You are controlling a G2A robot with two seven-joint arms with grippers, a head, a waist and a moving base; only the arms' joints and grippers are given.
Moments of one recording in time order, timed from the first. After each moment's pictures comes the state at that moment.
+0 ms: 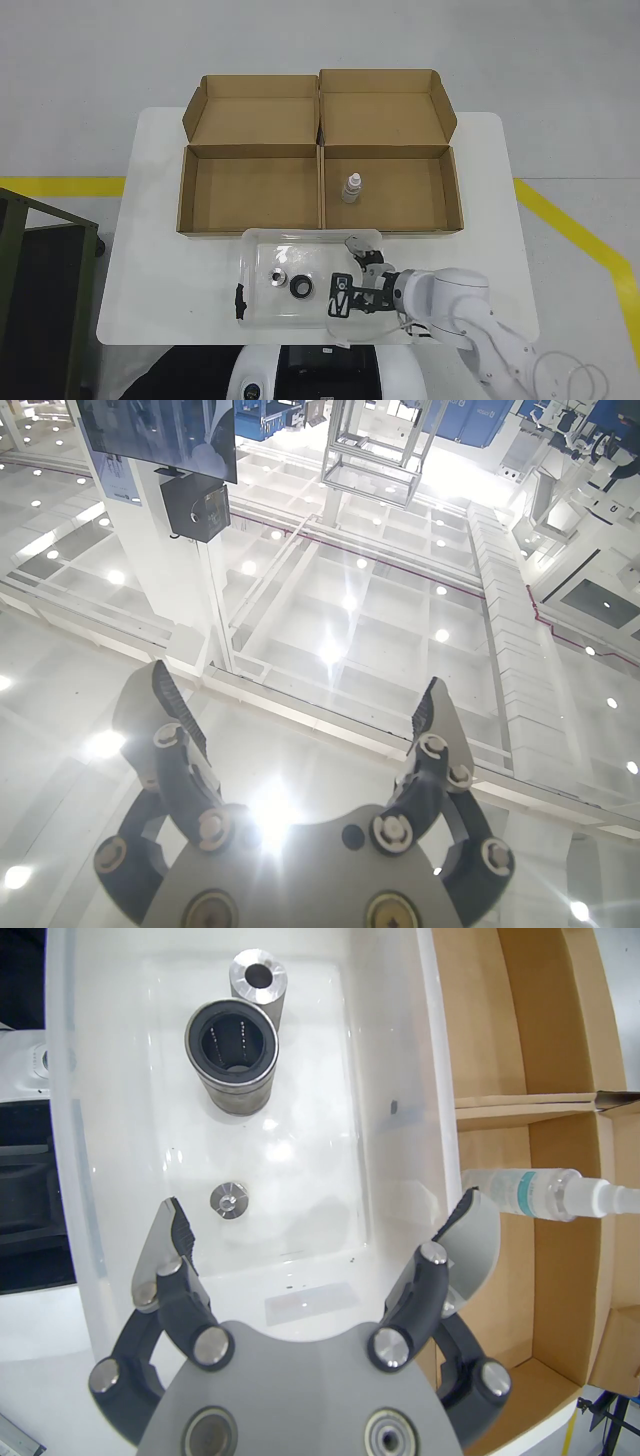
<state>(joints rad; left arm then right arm) -0.17 -0.33 -0.48 -1.21 3.07 0.34 0.06 -1.31 -1.13 1.05 -2.06 -1.49 -0.84 0.78</state>
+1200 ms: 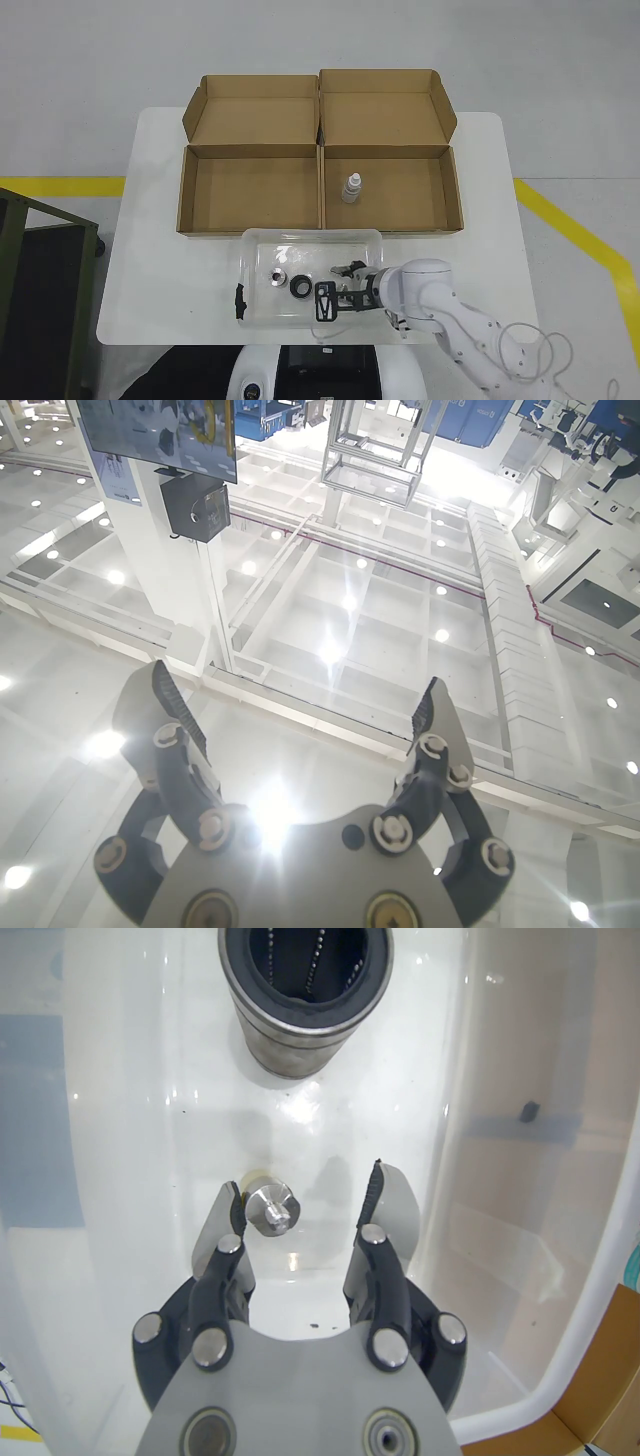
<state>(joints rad) -0.17 -0.33 -0.48 -1.21 3.07 0.34 0.06 -1.16 -1.14 0.87 -1.92 -1.44 -0.88 0.94</state>
